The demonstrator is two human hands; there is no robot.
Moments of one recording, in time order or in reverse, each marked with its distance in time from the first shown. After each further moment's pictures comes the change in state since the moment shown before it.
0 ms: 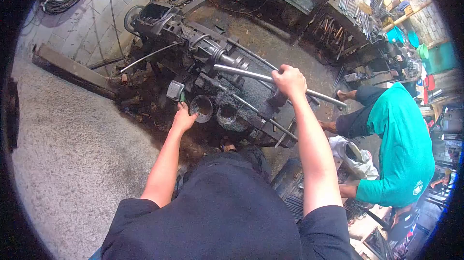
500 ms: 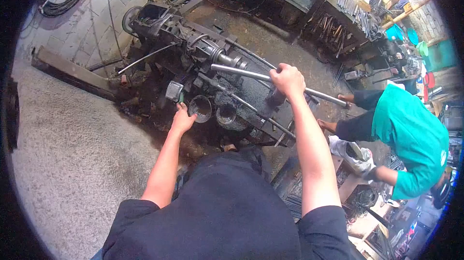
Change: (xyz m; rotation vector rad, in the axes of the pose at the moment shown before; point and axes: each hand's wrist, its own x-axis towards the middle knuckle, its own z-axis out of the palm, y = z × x) left_hand -0.003 0.003 0.000 -0.015 0.010 -0.008; right_hand -0.002 -0.006 -0.006 0.018 -0.028 0.018
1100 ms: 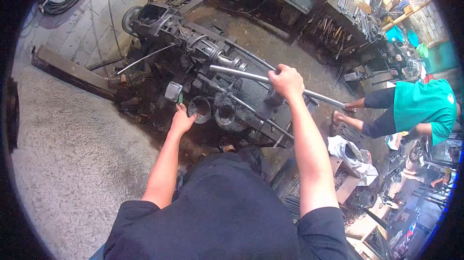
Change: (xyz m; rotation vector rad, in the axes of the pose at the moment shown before) left_hand 0.000 0.001 0.002 0.000 0.009 0.007; right_hand 0.004 0.003 0.005 -0.025 0.038 -0.034
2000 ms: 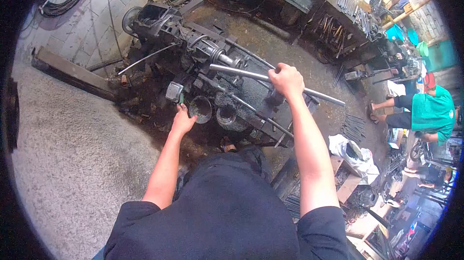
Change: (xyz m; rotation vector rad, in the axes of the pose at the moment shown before) left_hand -0.002 0.000 -0.002 0.030 -0.007 0.012; right_hand -0.002 -0.004 0.000 0.019 0.019 -0.004
